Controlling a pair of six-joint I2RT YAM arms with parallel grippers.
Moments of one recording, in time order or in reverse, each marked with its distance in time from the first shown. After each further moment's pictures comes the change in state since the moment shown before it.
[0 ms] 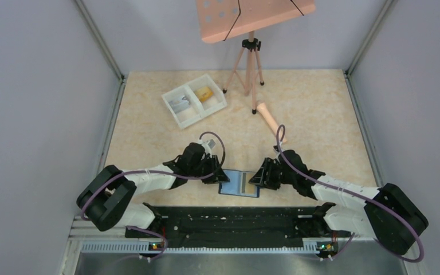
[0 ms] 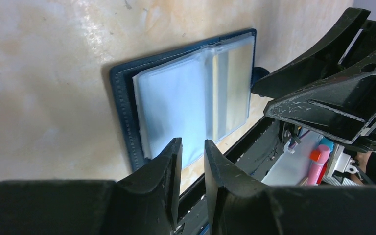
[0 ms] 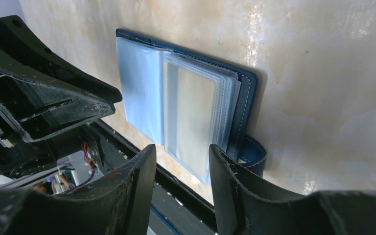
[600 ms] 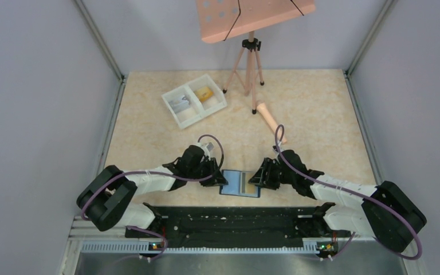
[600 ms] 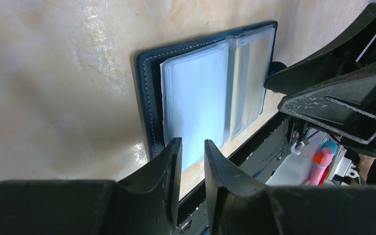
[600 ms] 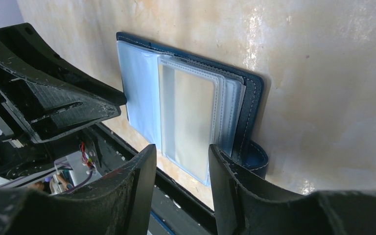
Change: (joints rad) left arm -0.003 0.000 -0.036 0.001 -0.020 -0.018; right arm 0.001 0.032 -0.009 0.030 0.000 -0.008
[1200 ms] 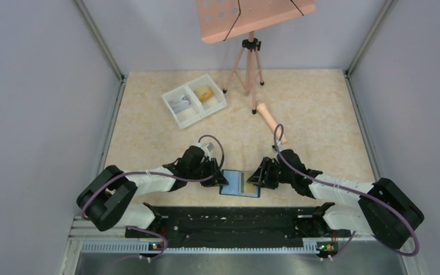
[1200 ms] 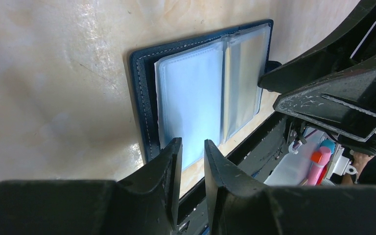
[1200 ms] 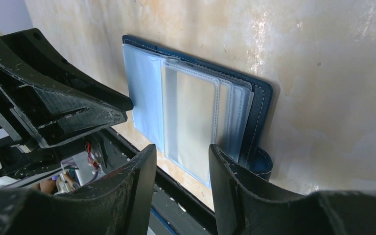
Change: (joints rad) left arm -0.008 0.000 -0.010 0.021 0.000 -0.010; right arm 0.000 0.028 0.001 0.042 -0.013 0.013
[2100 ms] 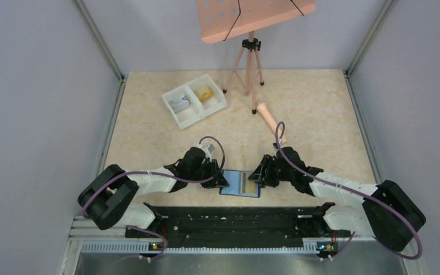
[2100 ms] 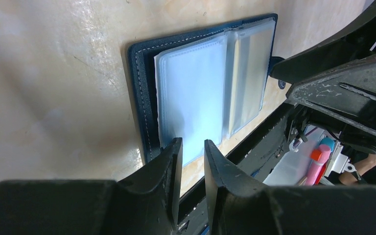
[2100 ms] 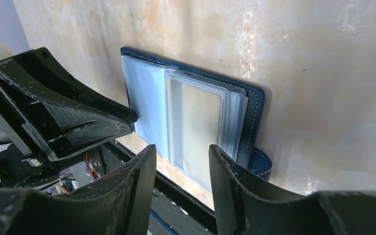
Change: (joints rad) left arm -0.014 0.013 -0.008 0.017 0.000 -0.017; right arm 0.000 -0.024 0.051 -0.099 0.047 0.004
